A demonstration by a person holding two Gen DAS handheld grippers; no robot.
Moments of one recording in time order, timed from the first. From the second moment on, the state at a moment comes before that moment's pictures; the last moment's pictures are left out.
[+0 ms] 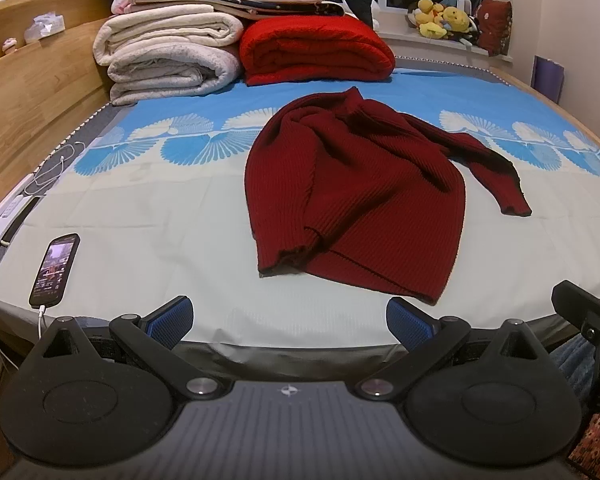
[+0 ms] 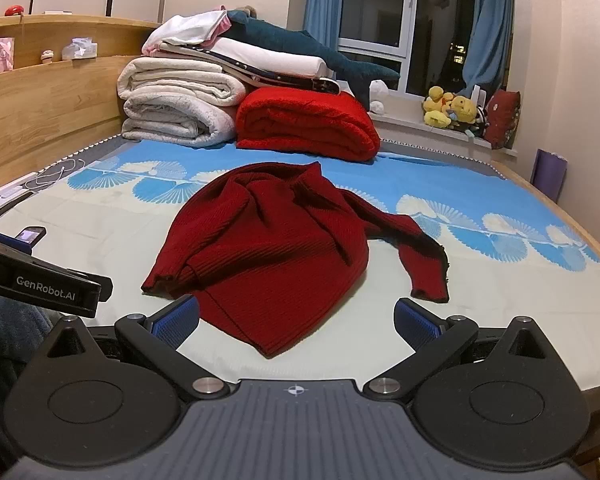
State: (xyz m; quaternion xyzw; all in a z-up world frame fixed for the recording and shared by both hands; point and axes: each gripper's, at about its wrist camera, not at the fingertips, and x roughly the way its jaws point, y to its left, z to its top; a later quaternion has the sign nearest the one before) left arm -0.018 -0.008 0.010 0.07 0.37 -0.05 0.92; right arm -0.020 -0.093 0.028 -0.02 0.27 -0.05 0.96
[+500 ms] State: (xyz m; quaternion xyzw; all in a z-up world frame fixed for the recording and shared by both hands) left arm 0.001 0.000 -0.002 0.05 0.39 -0.04 0.92; right arm -0.004 -0.096 0.020 0.00 0.29 -0.04 0.96
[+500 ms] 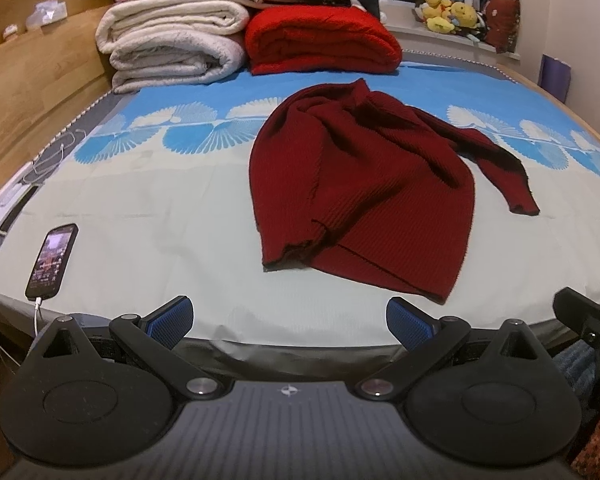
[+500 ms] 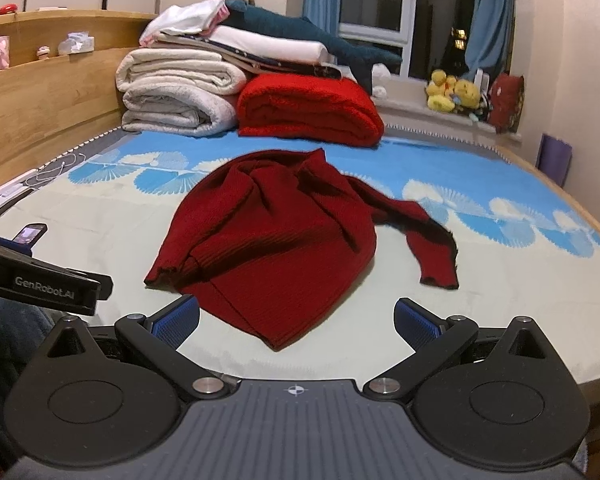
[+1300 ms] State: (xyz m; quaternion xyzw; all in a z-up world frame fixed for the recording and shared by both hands) left arm 0.270 0.037 -0.117 -0.04 0.51 -0.02 0.86; right arm 0.221 -0.186 -0.135 0.28 0.49 -0.05 0.82
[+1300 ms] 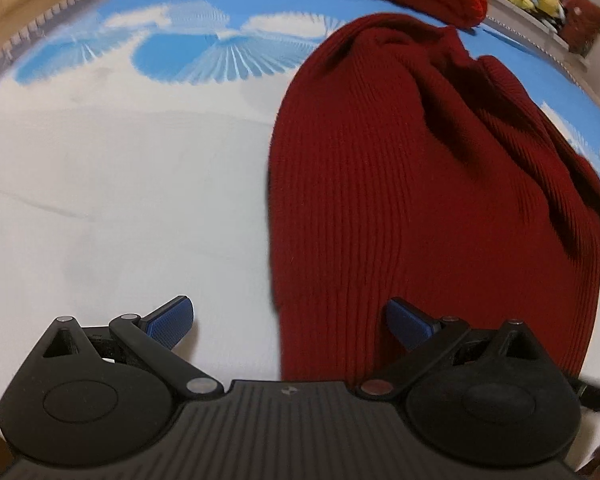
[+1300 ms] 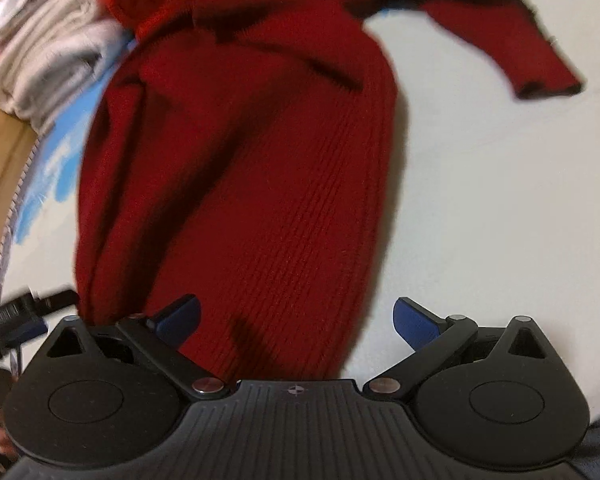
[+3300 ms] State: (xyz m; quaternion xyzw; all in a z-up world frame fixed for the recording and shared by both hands) left arm 0.371 -0.026 -0.152 0.04 0.48 -0.06 0.88; right arm 0.241 -0.276 -0.126 0.17 0.46 -0.17 0.85
